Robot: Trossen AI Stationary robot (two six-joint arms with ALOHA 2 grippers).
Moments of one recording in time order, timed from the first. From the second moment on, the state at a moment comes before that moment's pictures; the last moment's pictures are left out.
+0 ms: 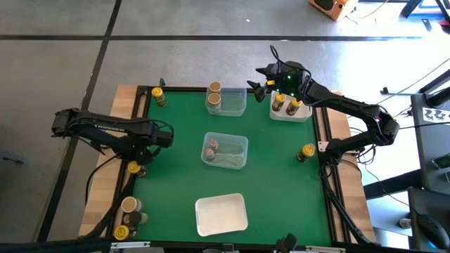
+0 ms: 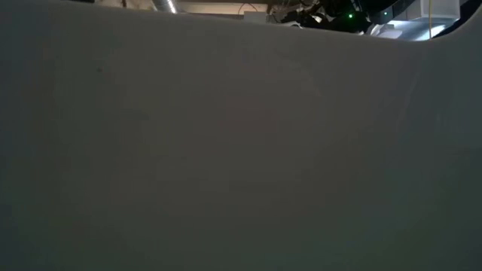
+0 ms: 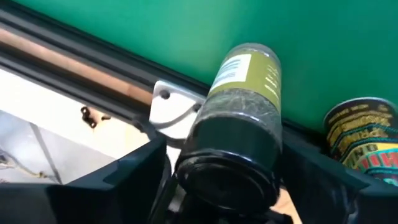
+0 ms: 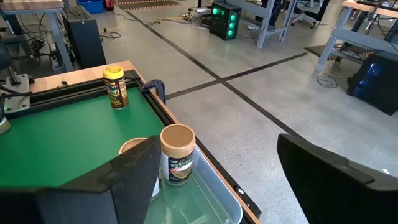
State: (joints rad) left arm 0.06 1.15 0.69 -1.51 -0.15 -0.35; right arm -0.59 1.36 1.10 -0.02 -0.01 -0.07
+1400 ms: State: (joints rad) left arm 0.05 1.15 0.82 -1.35 -0.22 -0.46; right arm -0.59 1.36 1.10 -0.01 -0.01 -0.07
